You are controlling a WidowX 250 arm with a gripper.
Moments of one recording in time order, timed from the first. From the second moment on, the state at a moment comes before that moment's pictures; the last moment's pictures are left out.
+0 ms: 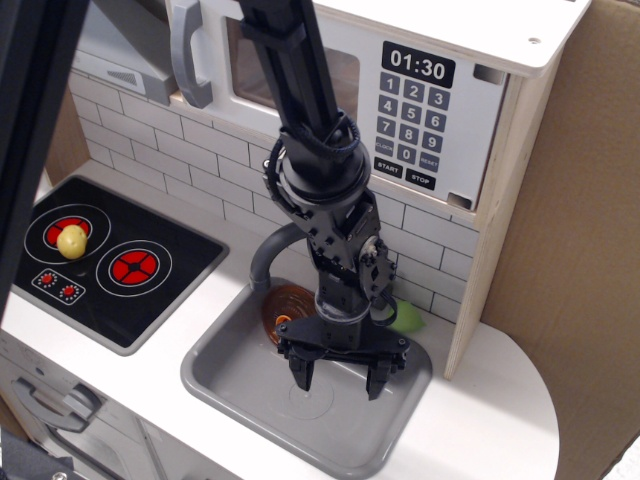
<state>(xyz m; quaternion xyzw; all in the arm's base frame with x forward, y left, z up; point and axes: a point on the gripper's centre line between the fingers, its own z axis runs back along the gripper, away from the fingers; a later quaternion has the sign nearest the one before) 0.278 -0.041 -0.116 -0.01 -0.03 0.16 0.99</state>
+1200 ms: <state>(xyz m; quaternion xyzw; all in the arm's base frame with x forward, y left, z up) 0.296 0.080 0.023 -0.06 -0.07 0.13 0.99</state>
